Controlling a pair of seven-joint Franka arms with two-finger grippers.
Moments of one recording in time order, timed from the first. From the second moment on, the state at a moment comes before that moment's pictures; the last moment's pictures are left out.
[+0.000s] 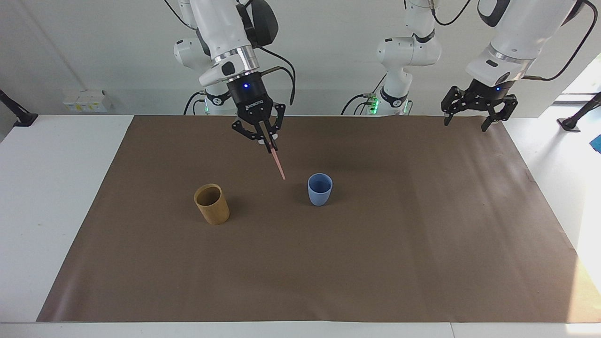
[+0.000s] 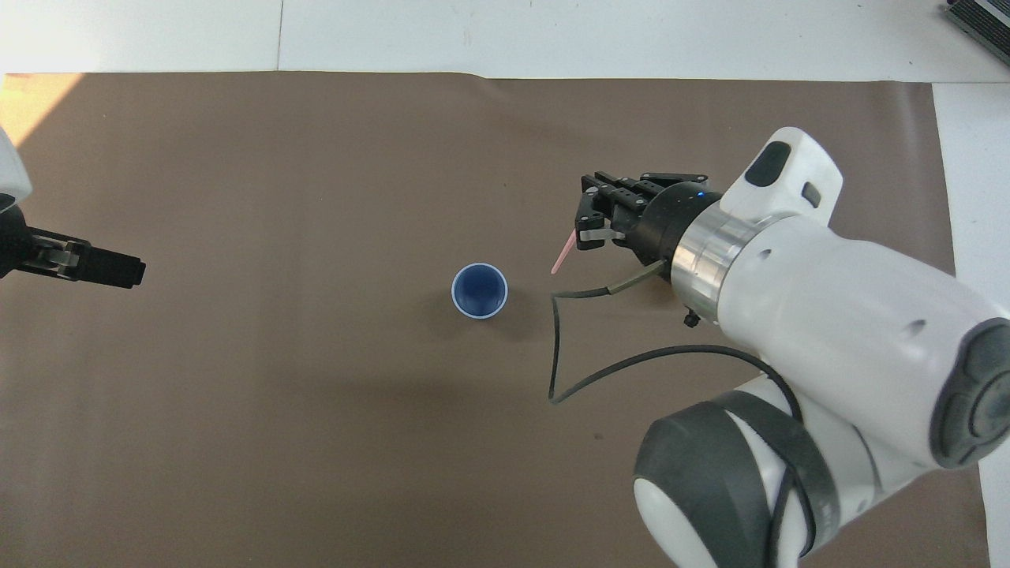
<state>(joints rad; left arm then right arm) -0.09 -0.07 -0.03 -1.60 -0.01 1.59 0.18 0.40 -0.05 0.06 -1.91 0.17 2.57 0.03</state>
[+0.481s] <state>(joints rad) -0.09 -0.07 -0.03 -1.54 -0.01 1.48 0.18 0.52 0.04 0.06 -1.92 -0.15 2.73 0.33</state>
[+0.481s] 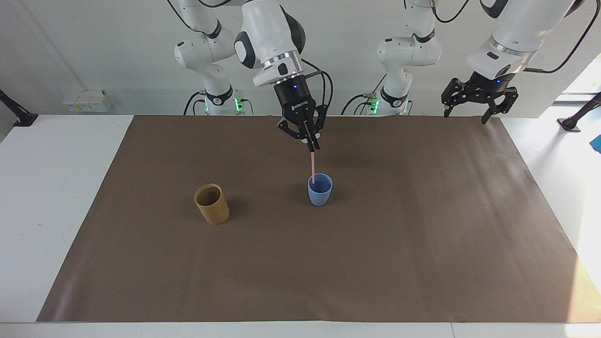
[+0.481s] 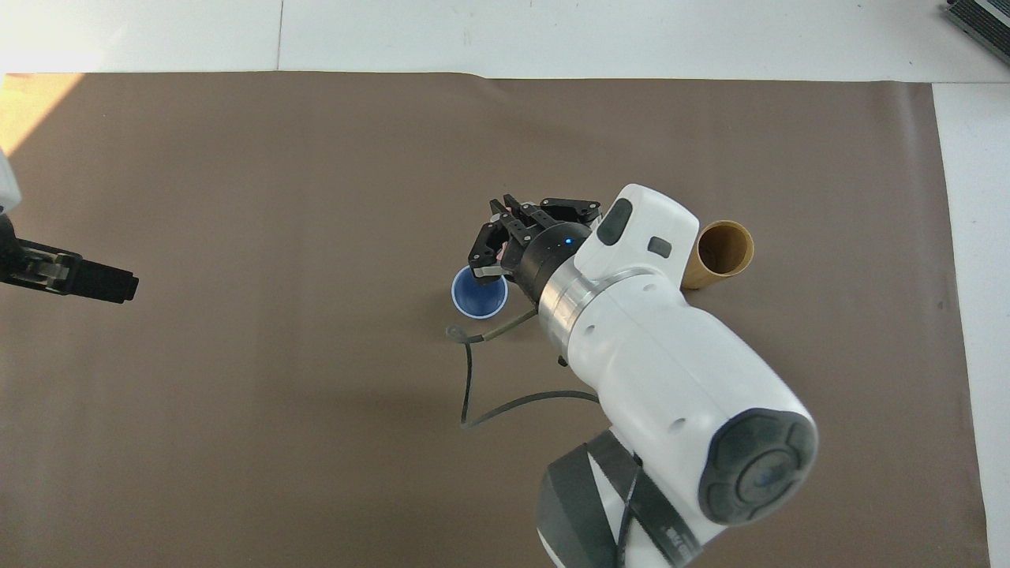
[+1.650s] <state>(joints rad) -0.03 -0.06 -0.02 -1.53 -0.04 1.48 0.18 0.56 0.13 0.05 -1.94 -0.22 2.74 0.57</state>
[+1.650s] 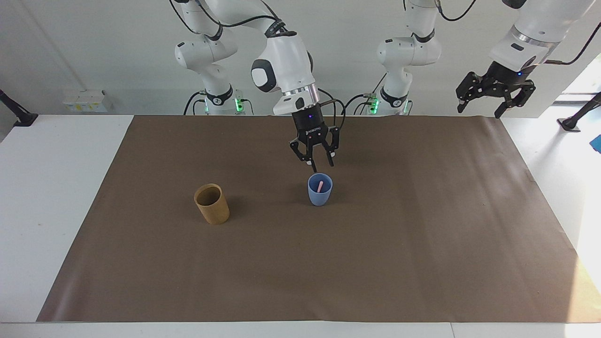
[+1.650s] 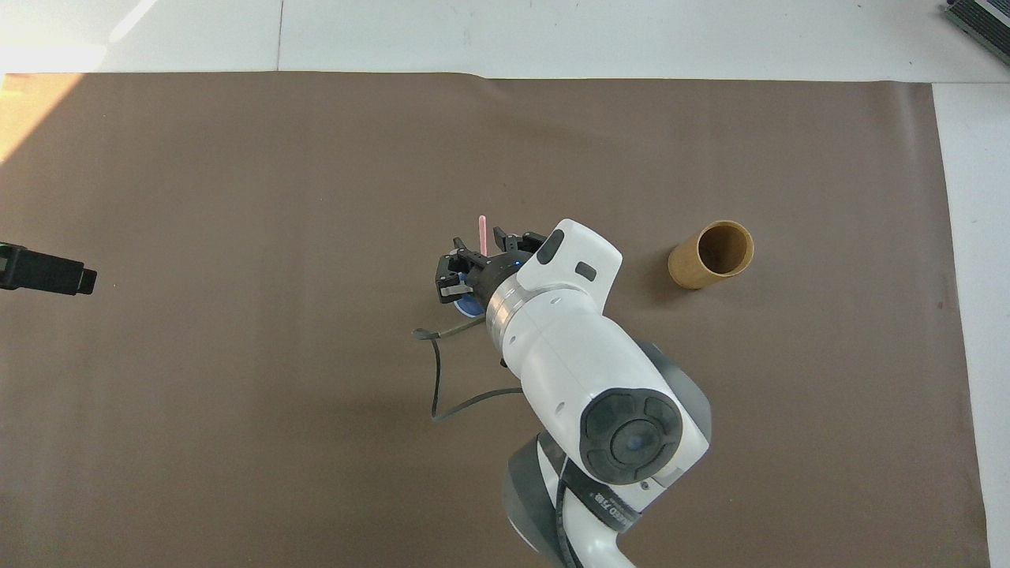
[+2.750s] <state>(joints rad) -0.03 -0.06 -0.02 -1.53 -0.04 1.48 0.18 0.17 -0.06 0.02 -1.76 -0.04 1.92 0.51</state>
